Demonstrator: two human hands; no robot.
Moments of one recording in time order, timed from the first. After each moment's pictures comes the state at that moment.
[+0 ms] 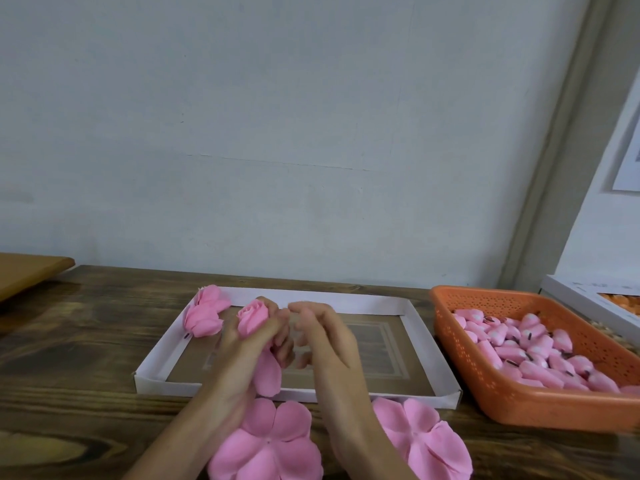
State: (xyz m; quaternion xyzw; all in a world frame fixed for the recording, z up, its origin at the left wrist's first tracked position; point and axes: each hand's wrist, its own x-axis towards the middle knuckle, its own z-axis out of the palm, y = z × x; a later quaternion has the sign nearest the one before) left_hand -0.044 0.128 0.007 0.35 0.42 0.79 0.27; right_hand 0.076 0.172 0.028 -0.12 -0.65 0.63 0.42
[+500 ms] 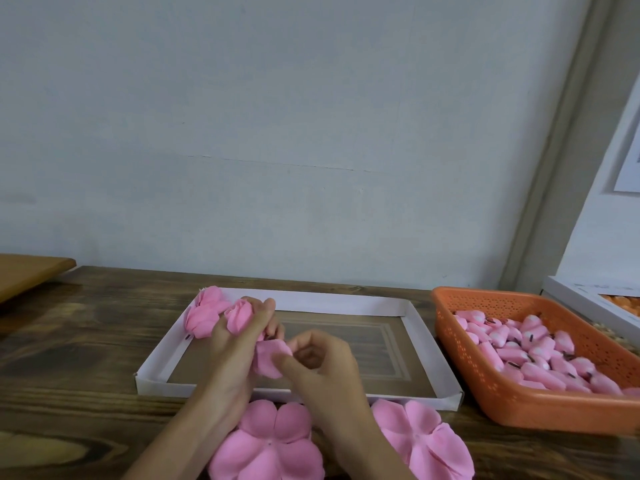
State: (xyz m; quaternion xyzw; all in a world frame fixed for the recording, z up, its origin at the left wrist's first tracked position) left_hand -0.058 0.133 0.007 0.28 0.44 0.82 0.24; right_hand 0.071 0.179 0.013 -0.25 -0.73 0.52 0.36
